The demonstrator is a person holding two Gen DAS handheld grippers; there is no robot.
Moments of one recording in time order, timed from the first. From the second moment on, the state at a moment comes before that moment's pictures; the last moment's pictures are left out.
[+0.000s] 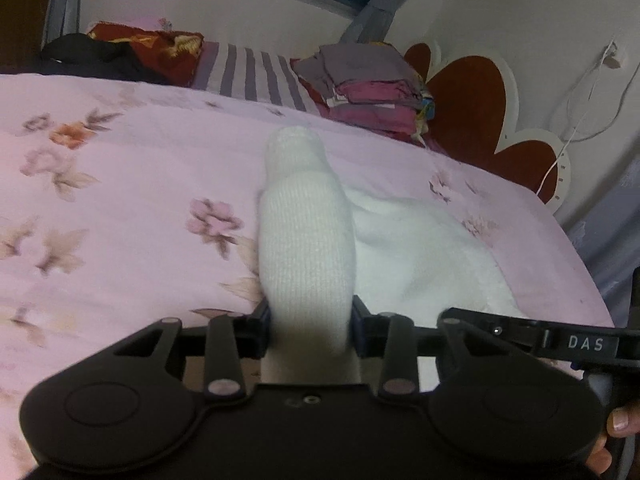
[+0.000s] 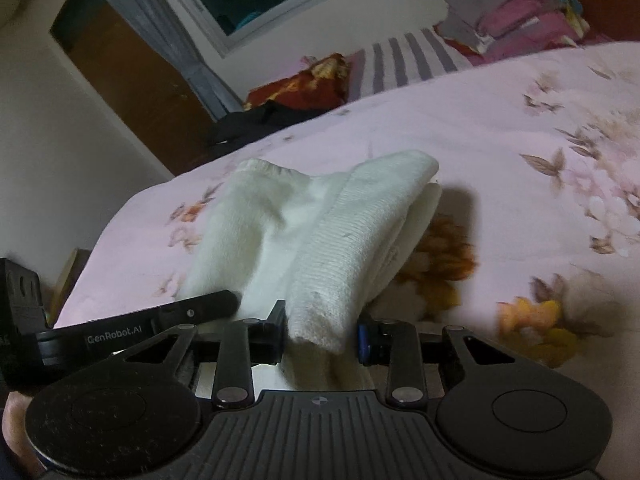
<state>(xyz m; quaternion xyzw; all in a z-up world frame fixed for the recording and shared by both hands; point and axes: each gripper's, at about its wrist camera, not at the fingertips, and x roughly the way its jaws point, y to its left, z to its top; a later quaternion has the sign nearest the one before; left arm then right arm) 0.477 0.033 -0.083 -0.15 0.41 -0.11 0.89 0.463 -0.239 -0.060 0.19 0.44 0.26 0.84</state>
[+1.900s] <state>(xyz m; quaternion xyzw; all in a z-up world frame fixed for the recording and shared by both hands) 0.383 0.207 -0.094 -0.08 0.38 -0.16 0.91 0.407 -0.013 -0.085 -0.01 0.41 0.26 0.87</state>
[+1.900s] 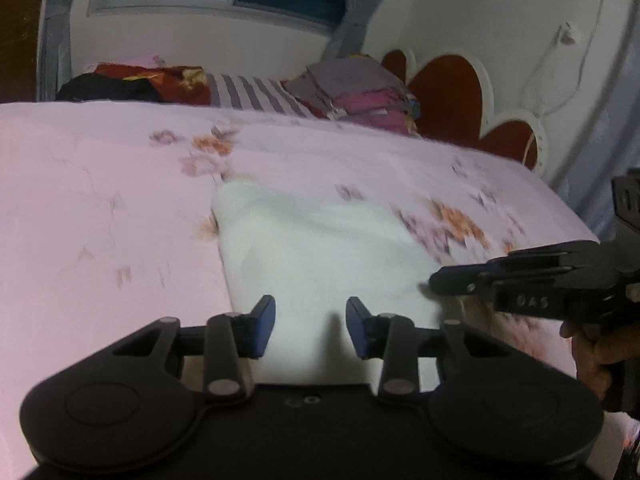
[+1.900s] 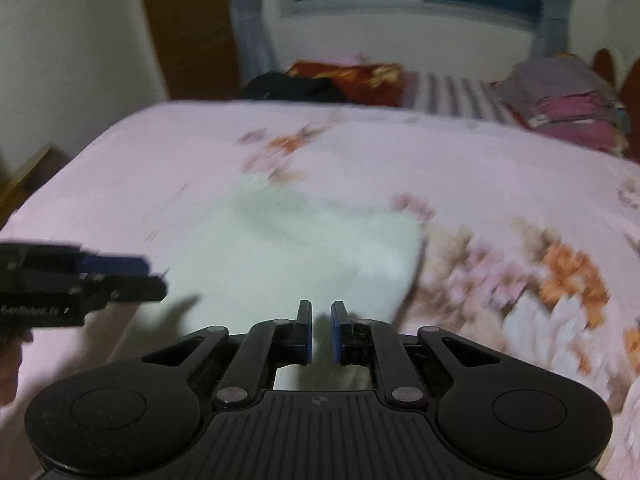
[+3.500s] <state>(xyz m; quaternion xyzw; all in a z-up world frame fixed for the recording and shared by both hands) 0.180 0.120 -0.045 -0.03 0.35 -0.03 0.94 0.204 -0.102 -0.034 0.05 0.38 0.25 0.89</state>
